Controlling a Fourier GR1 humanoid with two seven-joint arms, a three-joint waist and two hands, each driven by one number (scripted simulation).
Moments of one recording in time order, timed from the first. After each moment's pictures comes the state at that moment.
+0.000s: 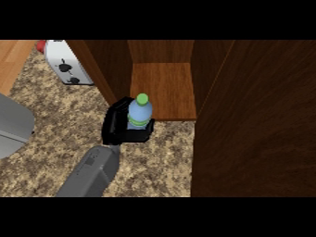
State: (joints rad) left arm -0.45 0.00 -0.24 -0.84 0.45 0.16 -0.59; right arm 0.99 -0.22 0.34 -2.48 -0.05 0.12 -0.28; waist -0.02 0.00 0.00
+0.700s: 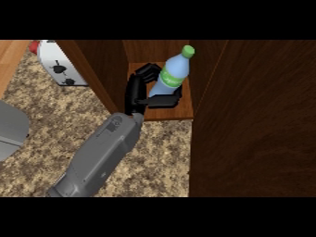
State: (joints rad) left arm -0.78 0.00 -0.40 -0.76 0.54 0.53 -0.39; right arm 0.99 -0.22 0.28 -2.47 -0.07 0.15 -0.31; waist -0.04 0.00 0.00
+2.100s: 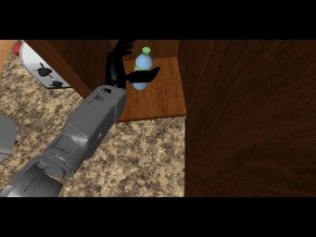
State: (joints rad) left arm -1.14 0.05 -0.28 -0.12 0.48 0.68 -0.52; right arm 0.96 -0.21 0.21 -2.45 -0.11 0.25 -0.33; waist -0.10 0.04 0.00
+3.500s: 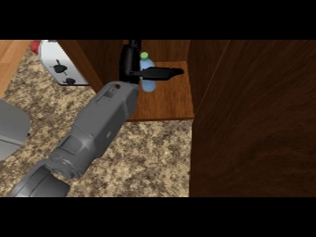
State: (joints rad) left arm -1.14 0.00 -0.19 -0.25 0.54 0.38 -0.69; right arm 1.00 -0.19 0.26 -2.46 -0.13 0.28 -0.31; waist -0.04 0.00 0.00
